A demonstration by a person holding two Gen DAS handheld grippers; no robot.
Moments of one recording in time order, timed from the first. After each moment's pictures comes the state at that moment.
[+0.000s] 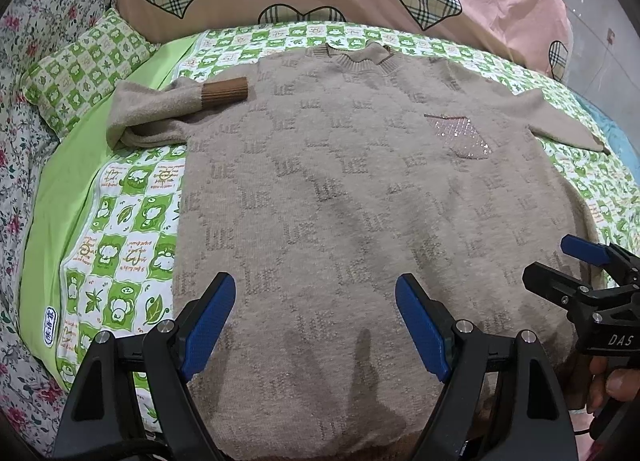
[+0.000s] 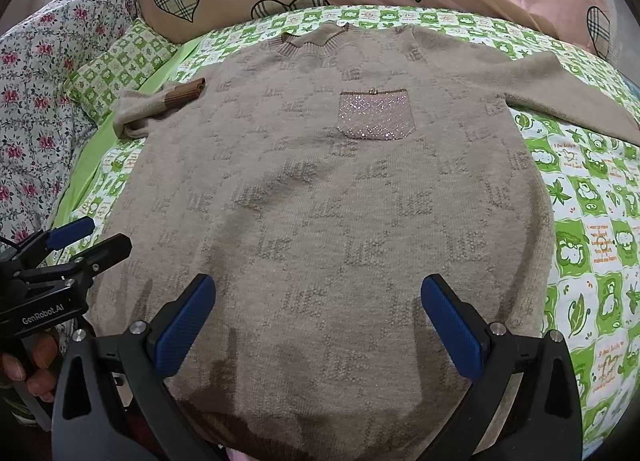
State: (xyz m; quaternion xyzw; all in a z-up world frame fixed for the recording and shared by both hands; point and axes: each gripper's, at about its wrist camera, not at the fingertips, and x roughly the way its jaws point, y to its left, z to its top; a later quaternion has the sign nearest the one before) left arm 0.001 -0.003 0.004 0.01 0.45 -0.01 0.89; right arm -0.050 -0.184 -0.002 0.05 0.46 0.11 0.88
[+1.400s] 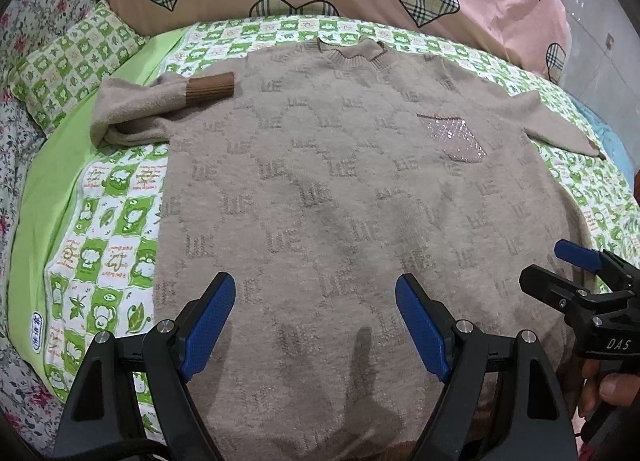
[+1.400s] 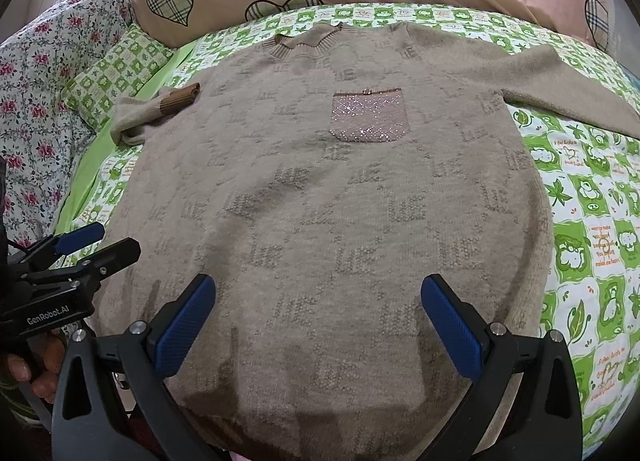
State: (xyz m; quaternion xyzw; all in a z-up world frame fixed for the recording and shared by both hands) left arm 0.016 -0.005 0.003 0.00 0.47 -0.02 0.88; right arm -0.042 -0.192 -0.003 0.05 0.46 0.10 0.88
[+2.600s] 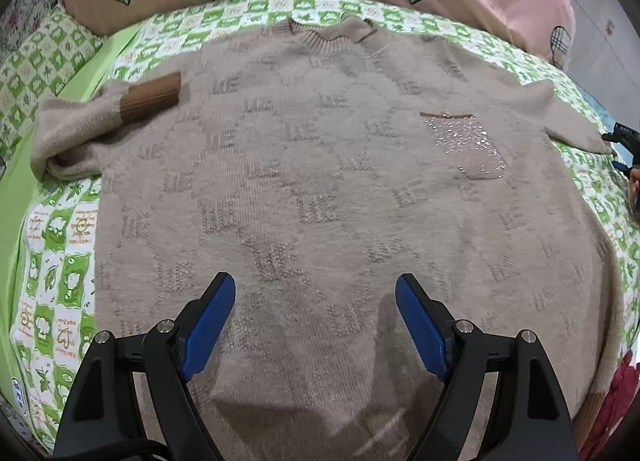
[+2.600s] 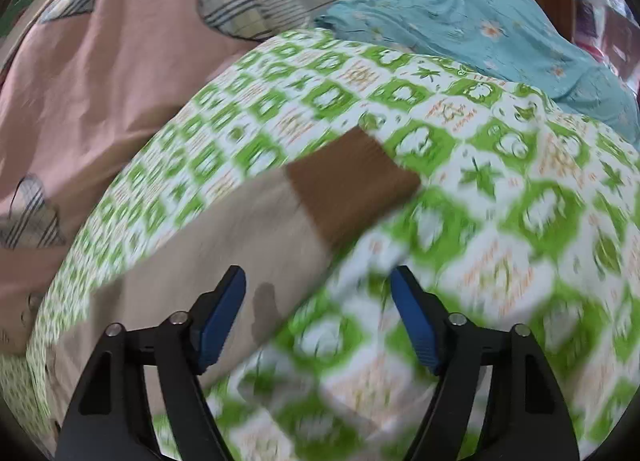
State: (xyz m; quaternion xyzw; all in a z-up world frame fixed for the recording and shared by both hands) left arm 0.101 -0.027 -0.029 0.01 0.49 -0.05 0.87; right arm 0.100 -0.650 0.017 0.30 0.37 -0.26 0.84
